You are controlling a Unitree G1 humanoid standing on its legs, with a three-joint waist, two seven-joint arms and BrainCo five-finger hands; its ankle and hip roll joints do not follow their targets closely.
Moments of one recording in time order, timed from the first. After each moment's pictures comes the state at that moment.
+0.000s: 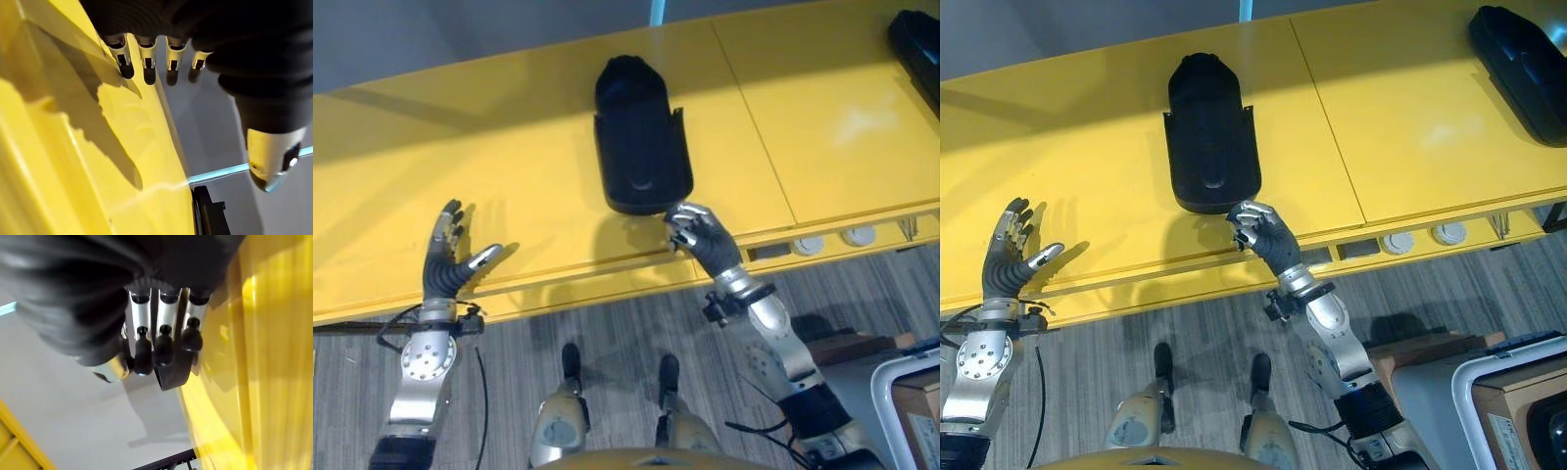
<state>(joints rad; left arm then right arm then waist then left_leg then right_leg) 0.12 0.43 0.06 -0.07 -0.21 -0.32 0.19 -0.17 -0.43 0.27 -0.11 0.60 -0.27 0.20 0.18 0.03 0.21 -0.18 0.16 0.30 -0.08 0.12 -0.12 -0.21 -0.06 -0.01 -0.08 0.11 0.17</state>
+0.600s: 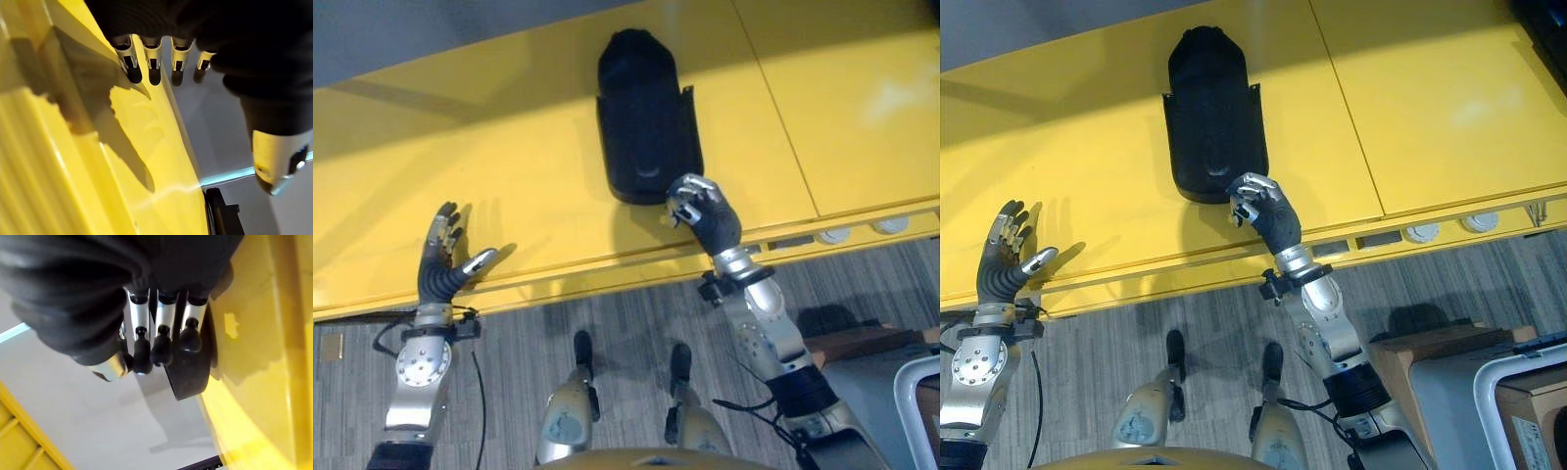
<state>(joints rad) 0.15 0.43 0.07 -0.07 -0.24 -0.34 0.17 -0.26 -0.40 0.26 -0.10 0.60 -0.31 0.14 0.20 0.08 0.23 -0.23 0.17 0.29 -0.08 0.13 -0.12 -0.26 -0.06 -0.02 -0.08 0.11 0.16</state>
